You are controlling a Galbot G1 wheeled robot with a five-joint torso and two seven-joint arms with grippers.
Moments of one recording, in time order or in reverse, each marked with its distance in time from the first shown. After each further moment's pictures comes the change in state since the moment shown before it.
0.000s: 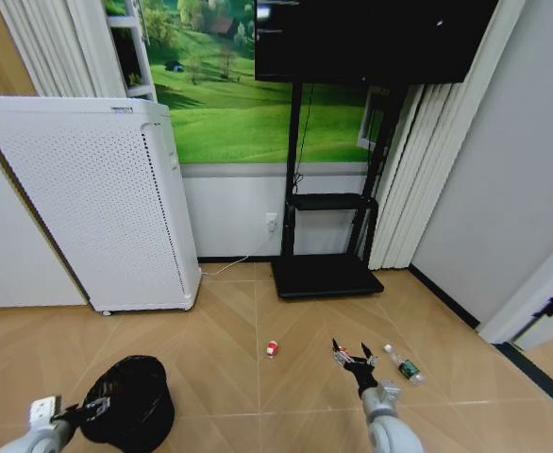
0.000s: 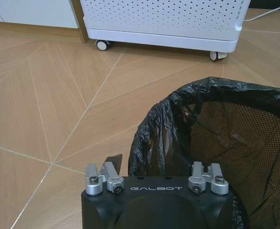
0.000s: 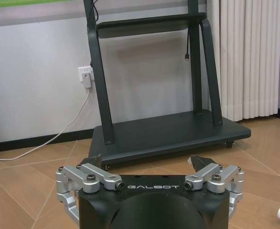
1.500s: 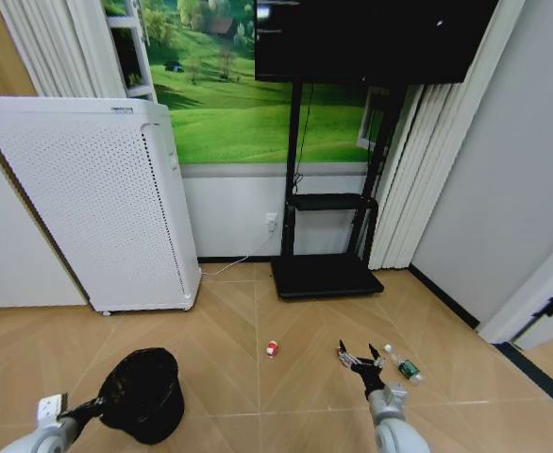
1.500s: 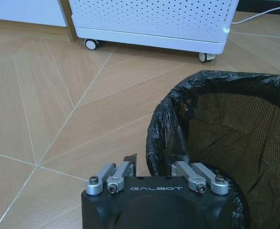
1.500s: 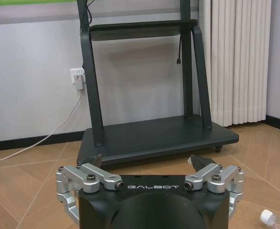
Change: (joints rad) left arm -0.018 -0.009 0.015 0.006 0.000 0.001 0.030; right arm -0.007 -0.005 0.029 -0.011 -0.015 0.034 -0.001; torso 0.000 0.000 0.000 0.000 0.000
